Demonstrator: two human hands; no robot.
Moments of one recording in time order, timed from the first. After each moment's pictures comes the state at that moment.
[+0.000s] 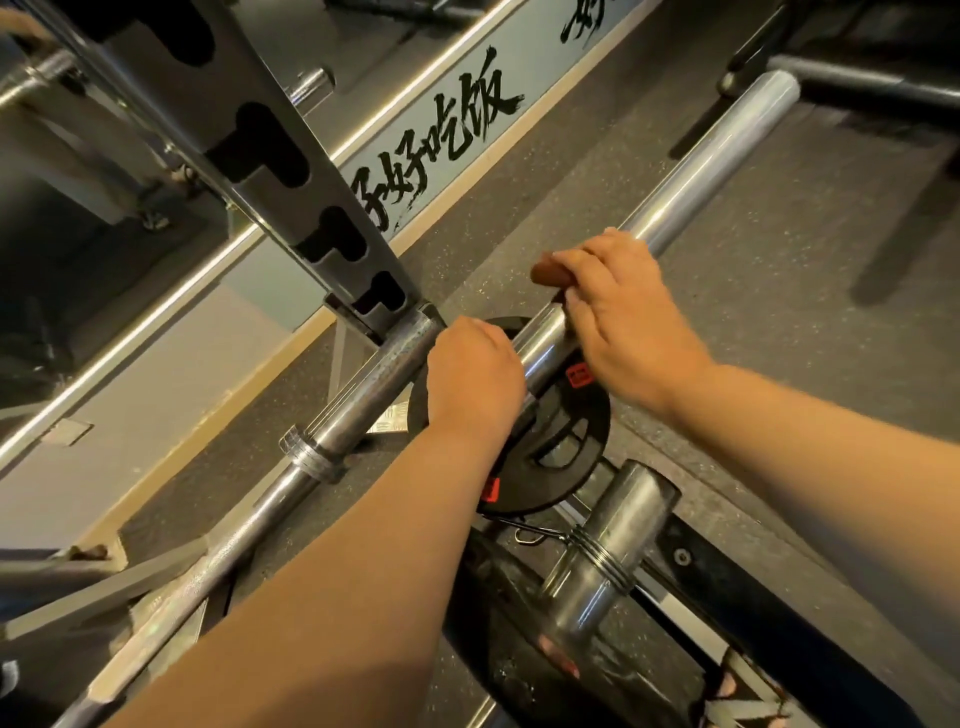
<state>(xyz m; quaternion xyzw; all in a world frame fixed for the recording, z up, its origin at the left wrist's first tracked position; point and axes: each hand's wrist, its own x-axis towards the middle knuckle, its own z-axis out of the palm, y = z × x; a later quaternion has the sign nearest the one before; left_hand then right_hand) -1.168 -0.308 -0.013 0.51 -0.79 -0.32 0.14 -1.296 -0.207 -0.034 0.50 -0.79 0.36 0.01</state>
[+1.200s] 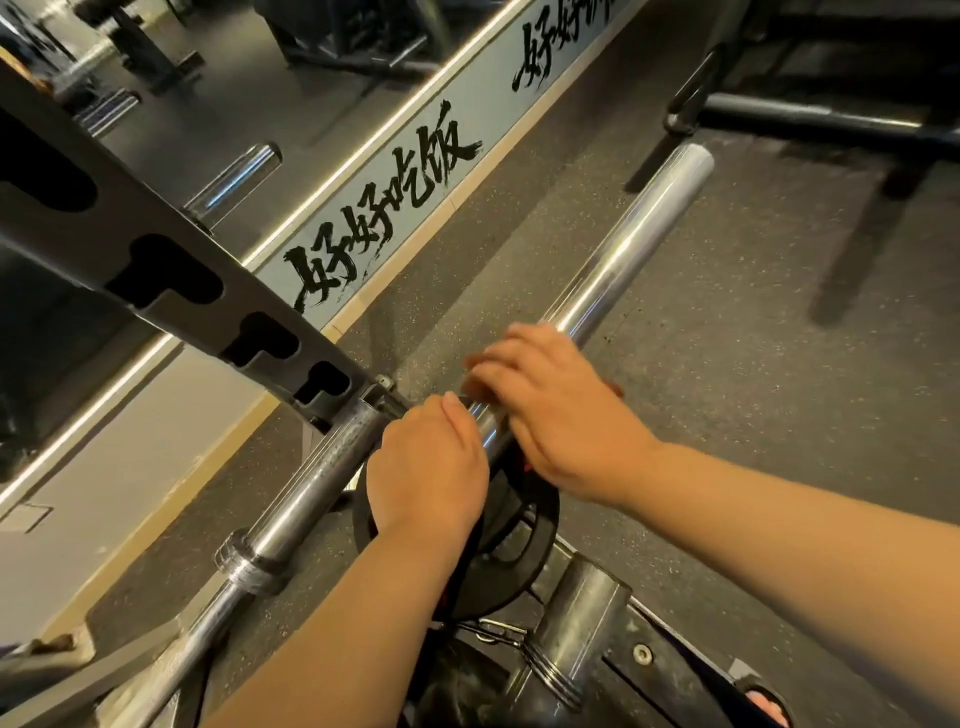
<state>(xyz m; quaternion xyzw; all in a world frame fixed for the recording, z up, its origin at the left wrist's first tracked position) -1.185 -0.290 -0.001 0.47 -0.88 -0.11 0.04 -1.312 -0.202 -0.041 0.61 -0.73 0.30 0.01</state>
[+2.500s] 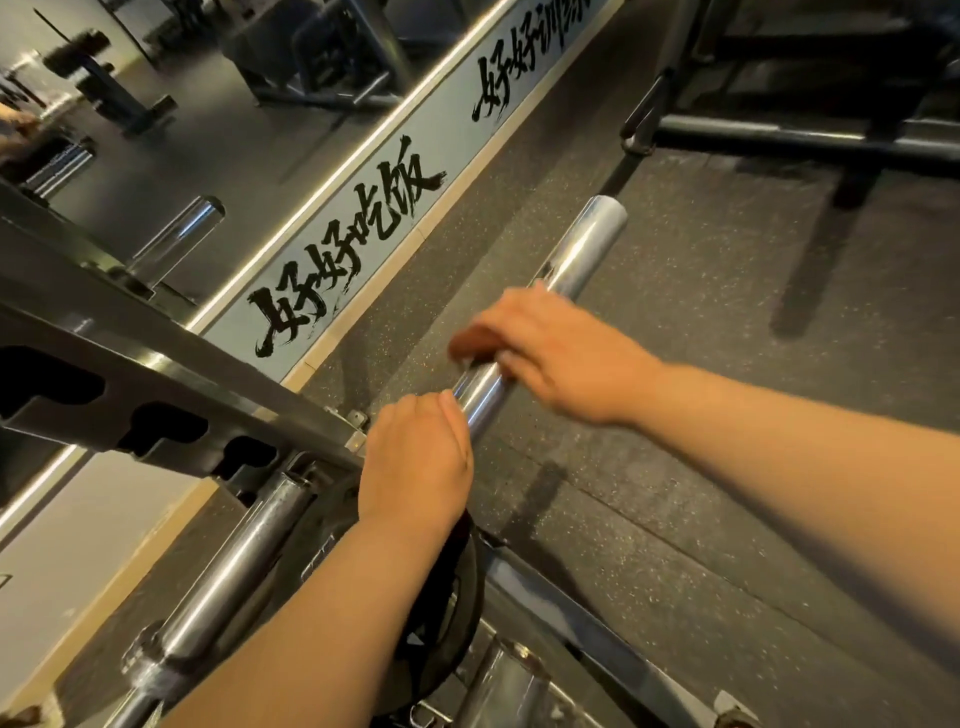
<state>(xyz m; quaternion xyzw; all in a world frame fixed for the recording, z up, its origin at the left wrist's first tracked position) -1.270 -0.285 -0.006 0.34 -0.94 0.00 0.00 -1.449 -0.191 -0.032 0.62 -0.72 0.32 -0.04</state>
